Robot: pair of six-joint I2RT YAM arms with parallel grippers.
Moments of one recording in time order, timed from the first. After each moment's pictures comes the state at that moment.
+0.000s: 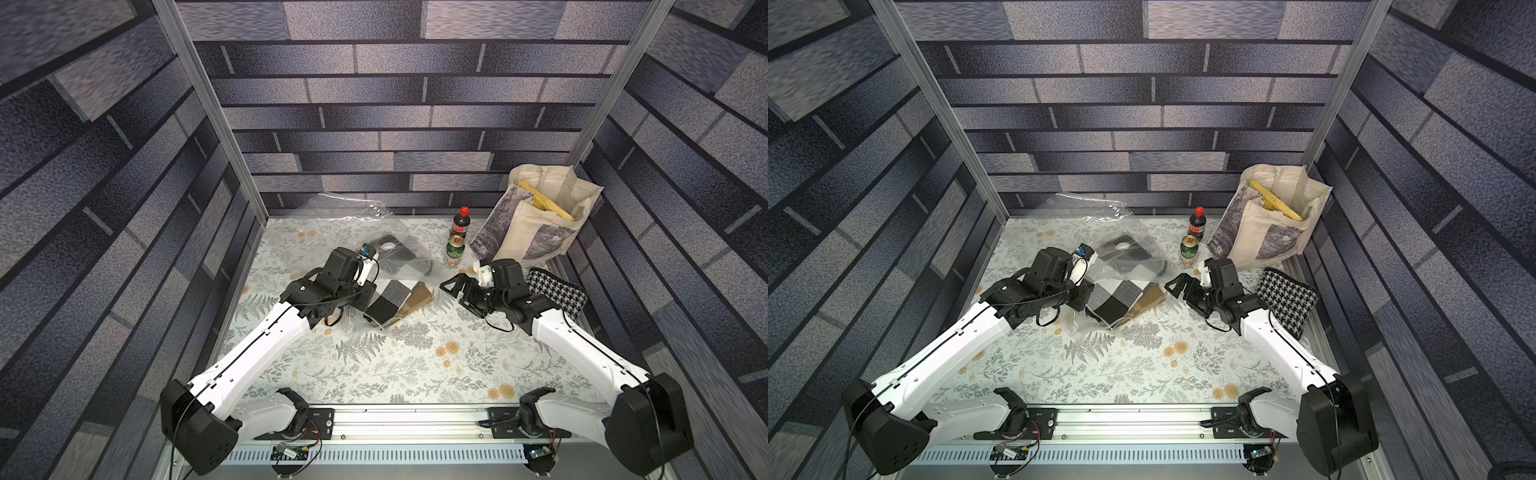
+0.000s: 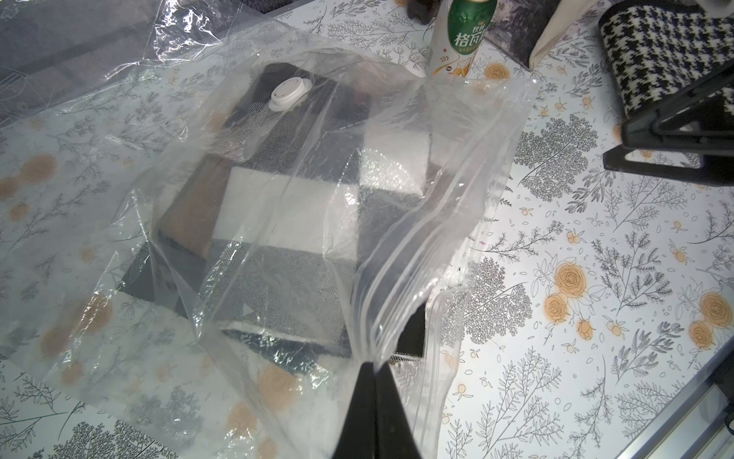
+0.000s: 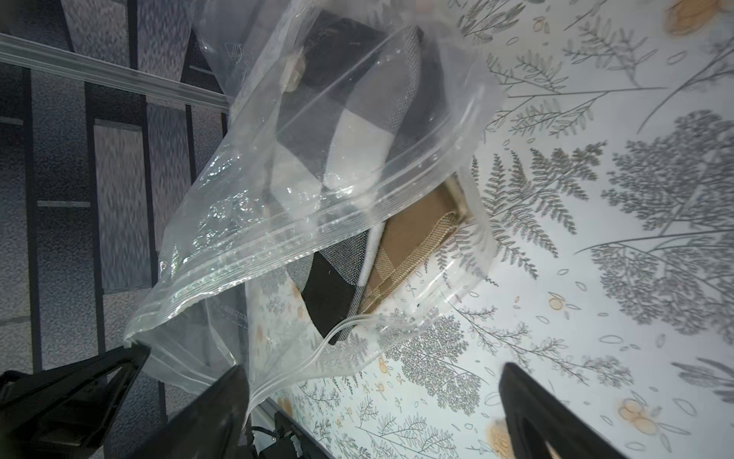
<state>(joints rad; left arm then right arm) -0.59 1.19 1.13 -0.73 0.03 -0.04 0.44 1.21 0.78 -0.28 -0.44 0.87</state>
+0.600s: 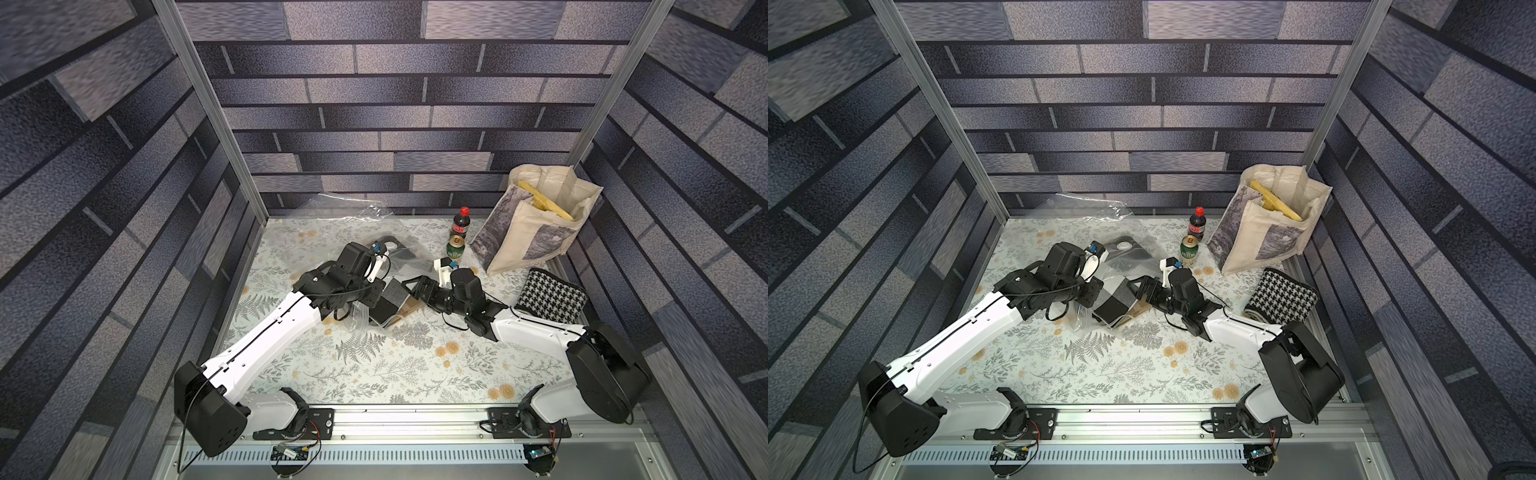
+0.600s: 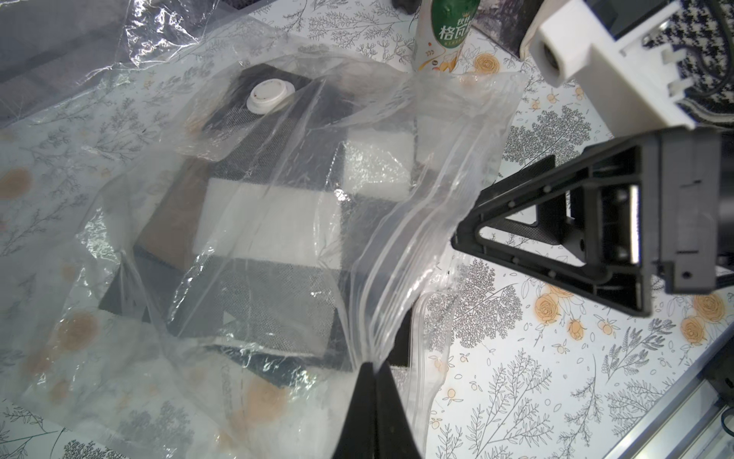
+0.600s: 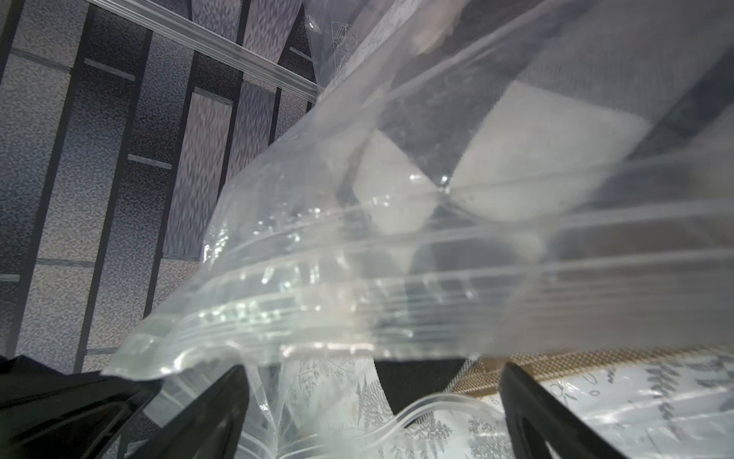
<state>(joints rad) -0.65 1.29 1.25 -0.76 0.00 -0.05 0.67 1.47 0.71 0.35 -0.29 1.00</state>
